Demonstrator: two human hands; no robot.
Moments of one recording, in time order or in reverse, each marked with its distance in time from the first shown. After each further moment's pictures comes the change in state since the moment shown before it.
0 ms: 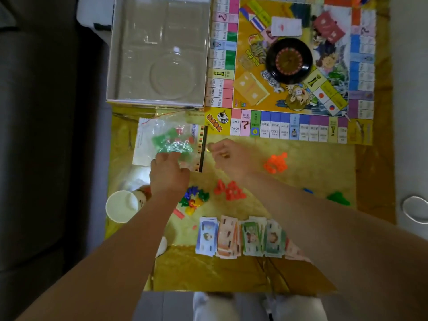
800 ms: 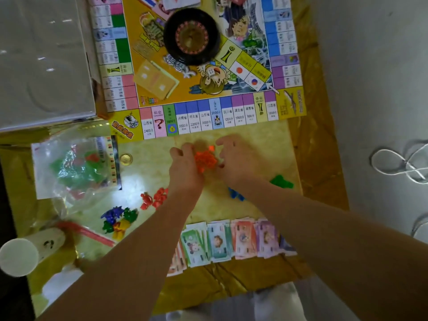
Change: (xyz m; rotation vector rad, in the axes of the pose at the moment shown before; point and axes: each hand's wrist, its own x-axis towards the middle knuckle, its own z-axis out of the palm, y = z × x) left_hand -0.015 0.168 0.140 0.000 -0.132 0.238; right_hand -0.005 0.134 -0.133 -0.382 0.153 0.085
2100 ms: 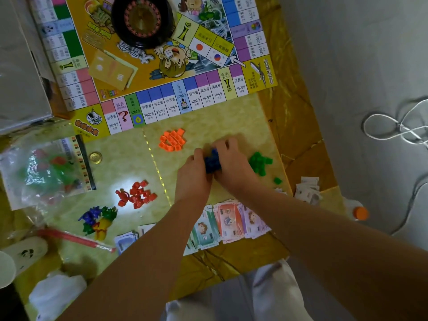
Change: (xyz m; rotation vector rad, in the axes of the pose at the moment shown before) left_hand -0.036 0.024 0.062 0.138 -0.085 0.225; right_hand -0.042 0.062 0.018 0.022 0.112 -0.066
